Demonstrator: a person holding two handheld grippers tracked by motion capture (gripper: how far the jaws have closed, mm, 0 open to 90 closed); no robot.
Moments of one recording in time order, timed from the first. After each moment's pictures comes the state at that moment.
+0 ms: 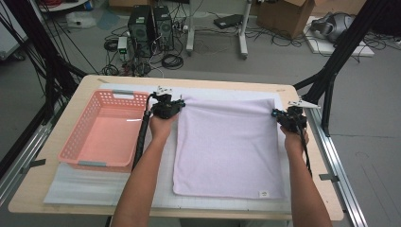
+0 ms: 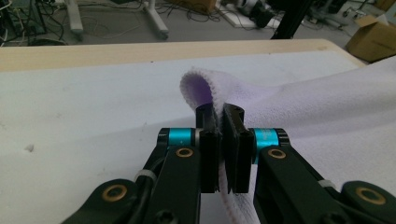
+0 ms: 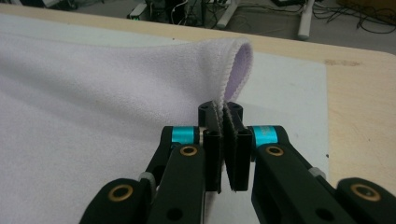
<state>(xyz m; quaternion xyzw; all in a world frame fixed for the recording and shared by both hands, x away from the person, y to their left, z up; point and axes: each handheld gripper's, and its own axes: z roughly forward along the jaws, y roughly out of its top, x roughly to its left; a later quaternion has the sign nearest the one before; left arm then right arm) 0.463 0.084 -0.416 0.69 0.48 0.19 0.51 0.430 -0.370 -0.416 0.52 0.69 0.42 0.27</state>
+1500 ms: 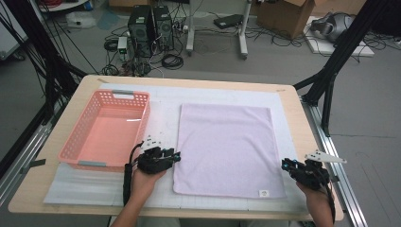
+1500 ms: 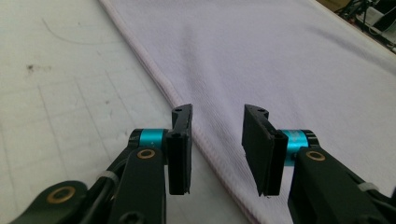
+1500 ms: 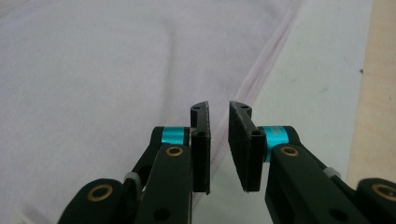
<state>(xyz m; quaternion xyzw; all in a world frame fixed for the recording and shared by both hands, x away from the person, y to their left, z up) 0.292 0.112 -0.452 0.73 0.45 0.11 0.50 0.250 -0.385 -0.430 0.50 0.74 0.41 0.19</state>
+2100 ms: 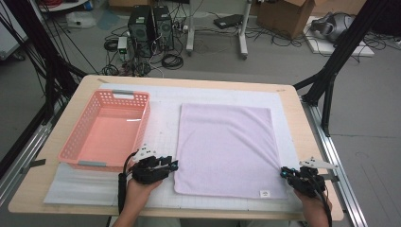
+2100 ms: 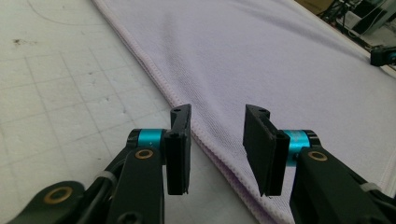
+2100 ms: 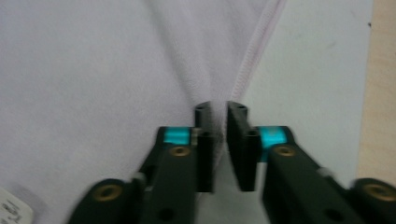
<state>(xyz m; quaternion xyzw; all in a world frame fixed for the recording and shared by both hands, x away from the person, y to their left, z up) 0.270 0.116 -0.452 0.74 0.43 0.09 0.51 0.240 -0.374 -0.441 0.53 0.74 0.37 0.19</state>
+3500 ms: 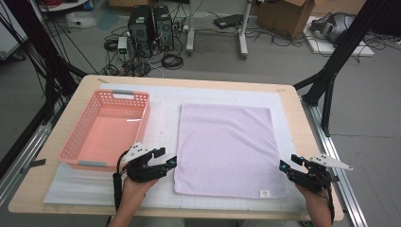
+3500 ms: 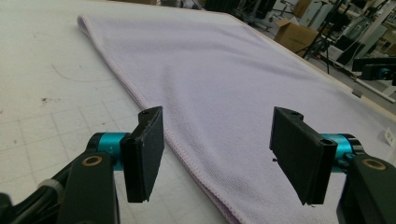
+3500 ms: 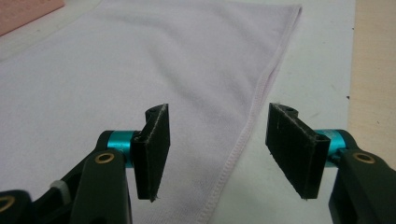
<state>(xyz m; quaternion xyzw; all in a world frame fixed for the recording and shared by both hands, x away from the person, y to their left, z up) 0.269 0.129 -0.438 0.70 0.41 0.12 0.57 0.245 -0.386 -0.428 0.49 0.71 0.46 0.22</state>
